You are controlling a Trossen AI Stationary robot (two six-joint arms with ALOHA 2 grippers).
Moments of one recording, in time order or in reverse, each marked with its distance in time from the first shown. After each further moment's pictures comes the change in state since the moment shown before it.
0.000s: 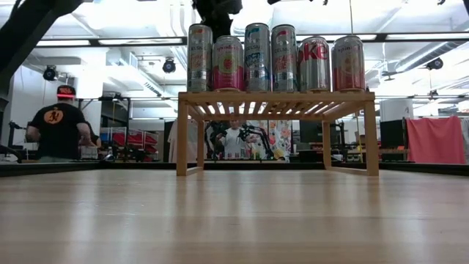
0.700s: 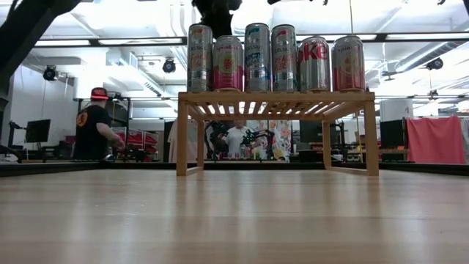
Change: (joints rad) left arm -0.002 -0.011 0.000 0.000 0.057 -0.009; right arm 0.000 0.000 0.000 0.000 0.001 -0.002
